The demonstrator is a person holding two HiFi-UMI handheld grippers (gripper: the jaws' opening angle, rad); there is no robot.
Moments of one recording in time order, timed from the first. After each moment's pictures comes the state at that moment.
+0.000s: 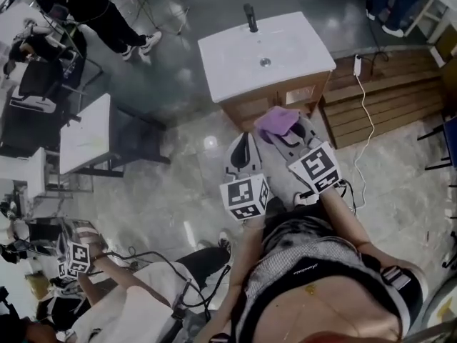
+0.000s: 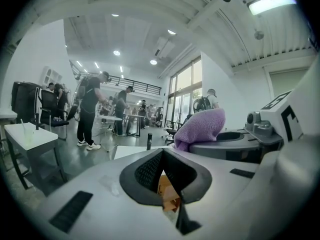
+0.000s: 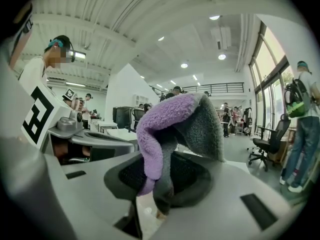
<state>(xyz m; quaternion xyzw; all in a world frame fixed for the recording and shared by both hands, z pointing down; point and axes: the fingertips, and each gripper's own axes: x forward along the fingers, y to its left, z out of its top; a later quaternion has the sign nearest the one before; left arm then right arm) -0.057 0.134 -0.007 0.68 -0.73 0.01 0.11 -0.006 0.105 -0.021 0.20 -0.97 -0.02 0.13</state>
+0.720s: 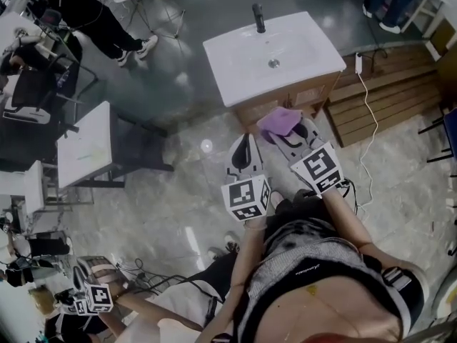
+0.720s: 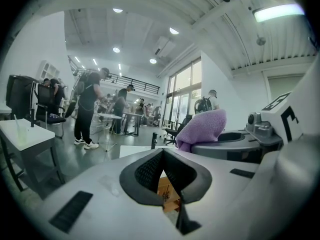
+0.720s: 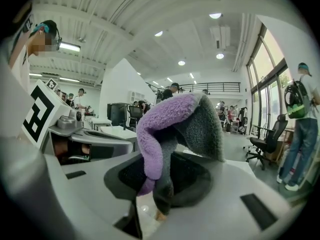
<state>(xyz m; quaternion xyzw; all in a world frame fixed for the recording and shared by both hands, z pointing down) -0.137 0.133 0.014 0.70 -0.71 0.00 0.12 -0.081 0.103 -0.001 0.23 -0.96 -0.02 0.15</state>
